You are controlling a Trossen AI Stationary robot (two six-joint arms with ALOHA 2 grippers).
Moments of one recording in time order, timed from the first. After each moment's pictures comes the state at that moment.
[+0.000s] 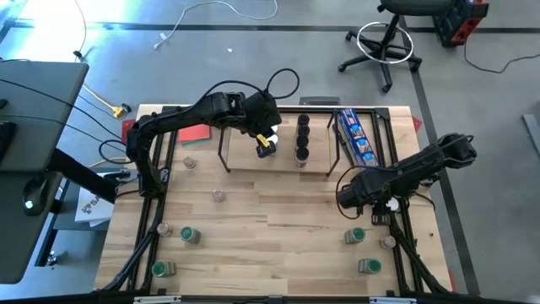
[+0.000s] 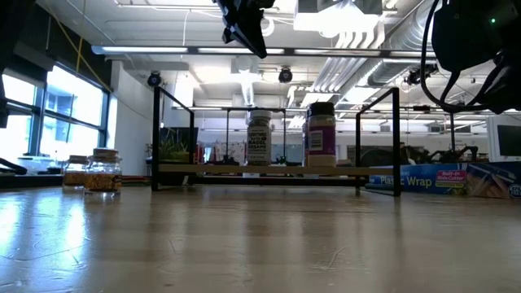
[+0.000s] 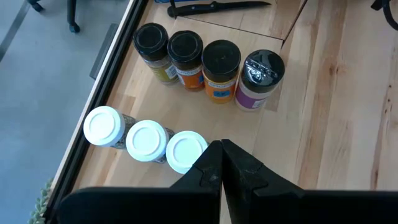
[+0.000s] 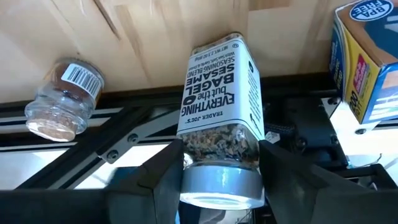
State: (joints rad) left arm 0.24 1.82 1.94 -1.07 -0.12 0.01; right arm 0.31 1.41 0.81 -1.50 -0.24 0.36
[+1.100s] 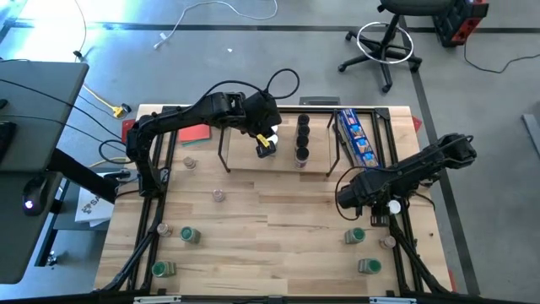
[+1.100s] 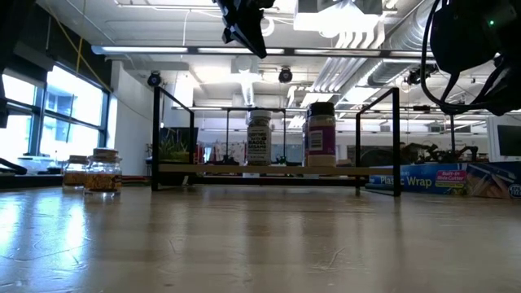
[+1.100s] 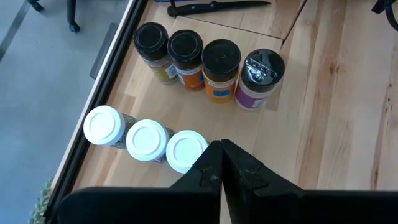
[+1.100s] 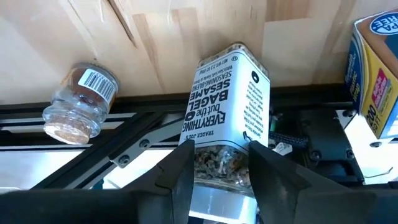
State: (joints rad) left arm 0.23 1.82 1.94 -1.07 -0.12 0.01; right arm 0.31 1.41 0.80 -1.47 -0.29 0.34
